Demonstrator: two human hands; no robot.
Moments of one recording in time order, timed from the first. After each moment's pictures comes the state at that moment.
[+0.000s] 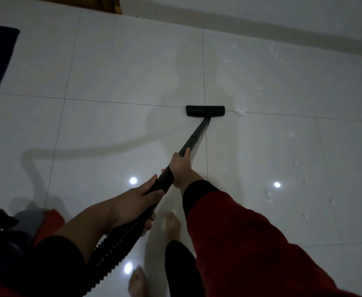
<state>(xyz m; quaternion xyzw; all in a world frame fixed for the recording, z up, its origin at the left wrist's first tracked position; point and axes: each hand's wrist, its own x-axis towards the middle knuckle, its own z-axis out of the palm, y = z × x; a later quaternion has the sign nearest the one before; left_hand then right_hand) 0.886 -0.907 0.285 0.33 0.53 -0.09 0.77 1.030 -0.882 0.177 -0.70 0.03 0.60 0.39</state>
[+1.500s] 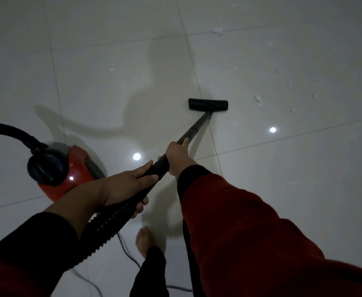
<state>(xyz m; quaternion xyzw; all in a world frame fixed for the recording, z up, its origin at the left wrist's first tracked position) 0.715 -1.184 0.327 0.40 0.49 -0.24 0.74 0.850 -1.209 0.207 -0.69 0.15 0.55 0.45</state>
